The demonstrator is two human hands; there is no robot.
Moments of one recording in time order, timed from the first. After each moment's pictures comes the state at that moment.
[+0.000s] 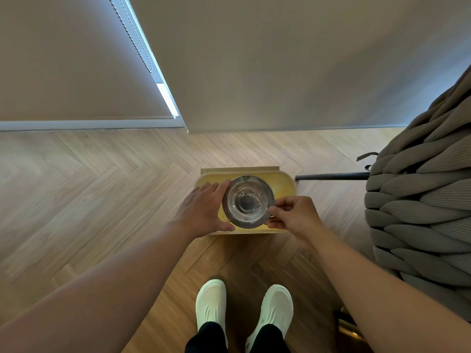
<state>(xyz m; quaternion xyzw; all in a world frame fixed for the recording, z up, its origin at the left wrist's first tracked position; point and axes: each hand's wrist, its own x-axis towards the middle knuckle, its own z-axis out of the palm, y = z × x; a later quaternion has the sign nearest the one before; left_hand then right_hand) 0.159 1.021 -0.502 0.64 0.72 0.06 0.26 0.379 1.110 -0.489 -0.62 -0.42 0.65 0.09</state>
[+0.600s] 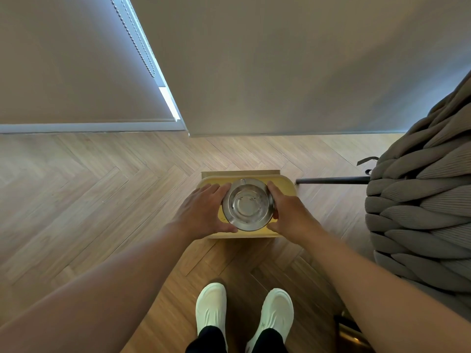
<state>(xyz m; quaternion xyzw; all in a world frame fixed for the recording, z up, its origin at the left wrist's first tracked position) 0.152 1.022 -0.497 0.65 0.71 0.10 0.27 0.368 1.120 -0.488 -0.46 -0.80 0.38 -0.11</state>
